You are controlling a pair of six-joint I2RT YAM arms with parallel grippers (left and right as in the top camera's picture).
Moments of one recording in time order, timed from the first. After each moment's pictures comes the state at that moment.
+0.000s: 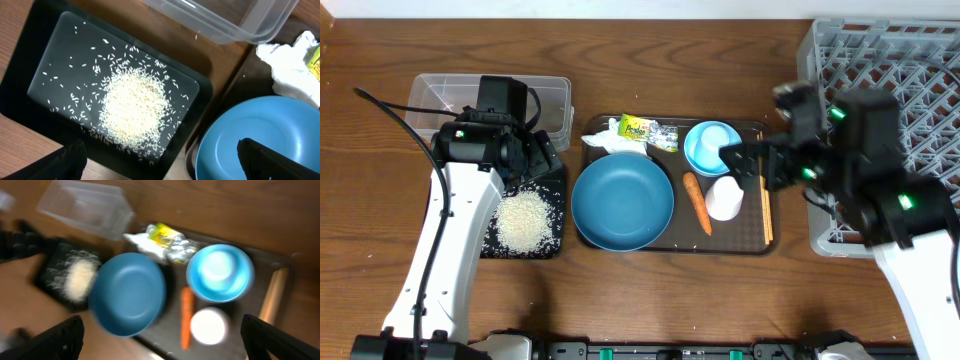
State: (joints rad) left arm -0.08 1.45 1.31 -1.15 -0.16 -0.54; right arm 0.29 1.26 1.38 -0.93 -0.33 0.16
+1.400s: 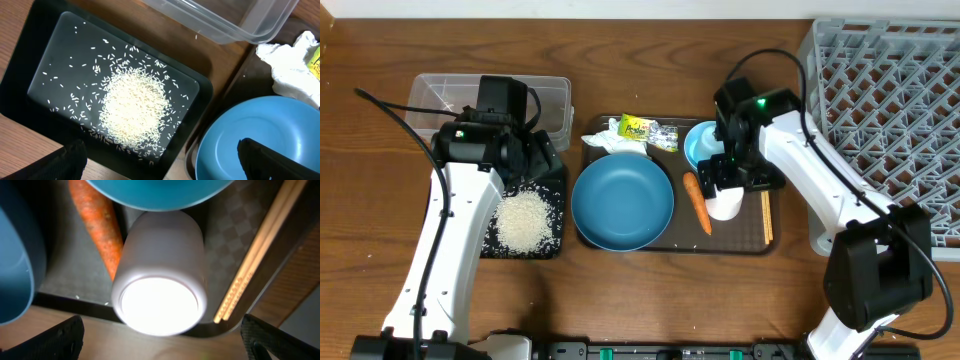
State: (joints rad) left arm -0.08 1.45 1.31 -1.15 -0.16 -0.54; right arm 0.39 1.86 1.47 -1.23 -0.08 0.24
